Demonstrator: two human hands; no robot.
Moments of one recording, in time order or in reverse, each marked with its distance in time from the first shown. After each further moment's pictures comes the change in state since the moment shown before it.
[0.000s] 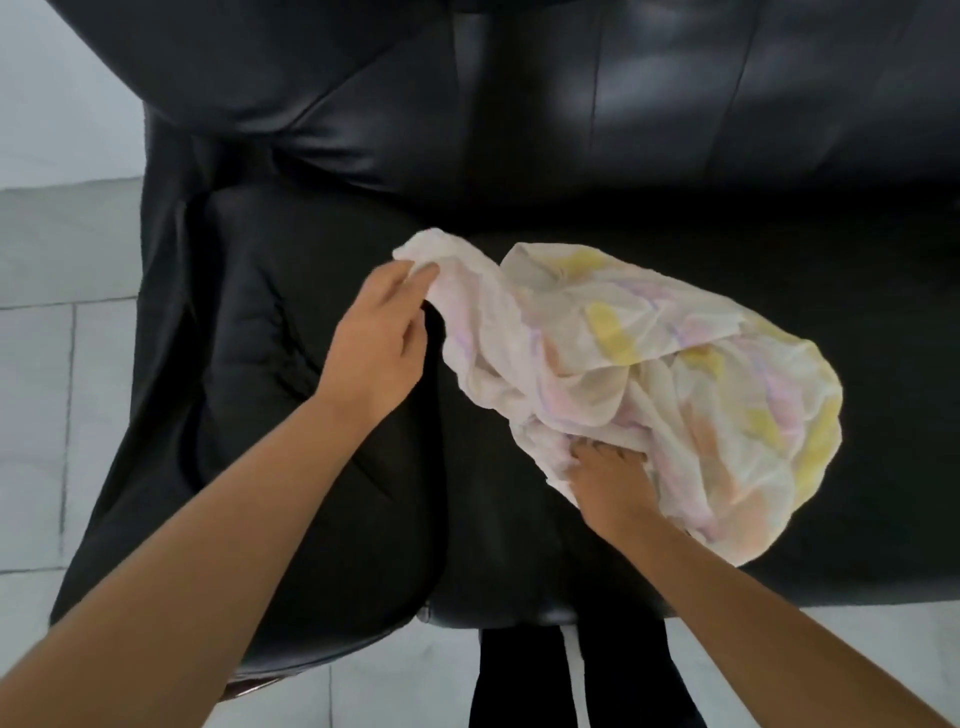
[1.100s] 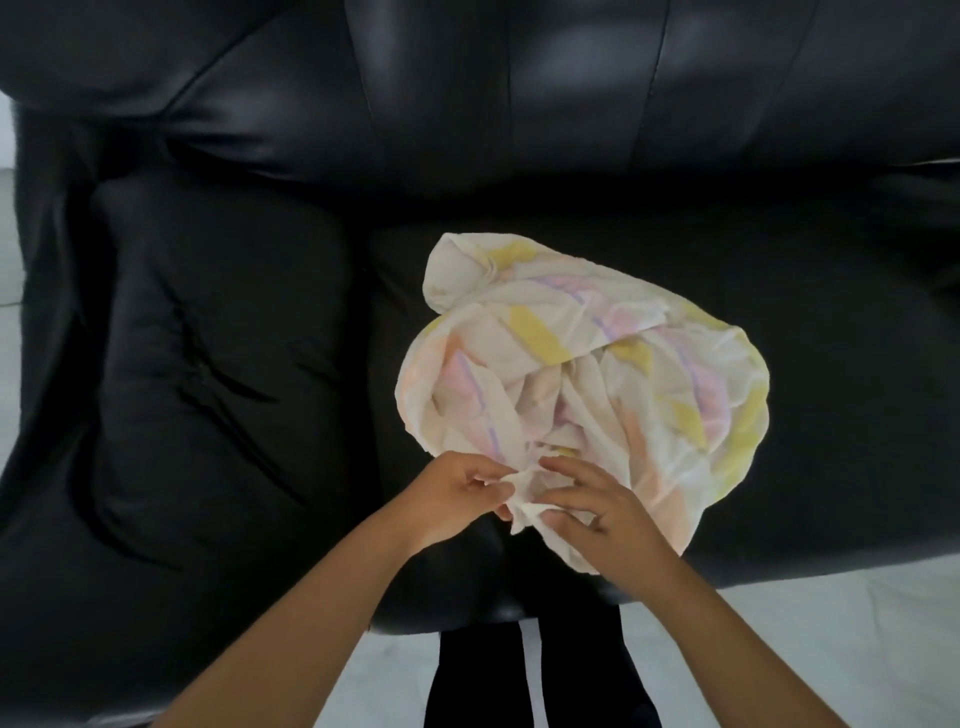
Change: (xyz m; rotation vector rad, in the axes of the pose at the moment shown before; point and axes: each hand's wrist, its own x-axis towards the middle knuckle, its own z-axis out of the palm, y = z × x) left_hand -0.060 0.067 0.092 -0.771 -0.863 -0.510; right_hand -0.060 0.041 -0.027 0.943 0.096 -0.046
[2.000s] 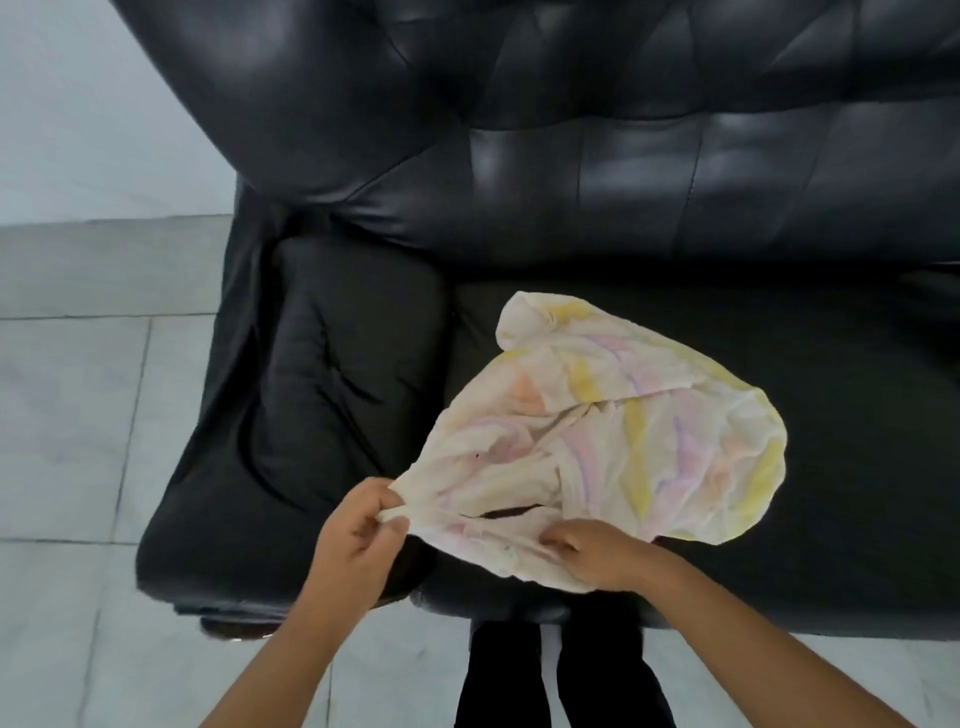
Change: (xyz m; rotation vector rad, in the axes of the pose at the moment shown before) left_hand -0.158 0.003 -0.017 0.050 0.762 0.323; right_hand -0.008 -0.053 0.003 -0.485 -0.660 0.171
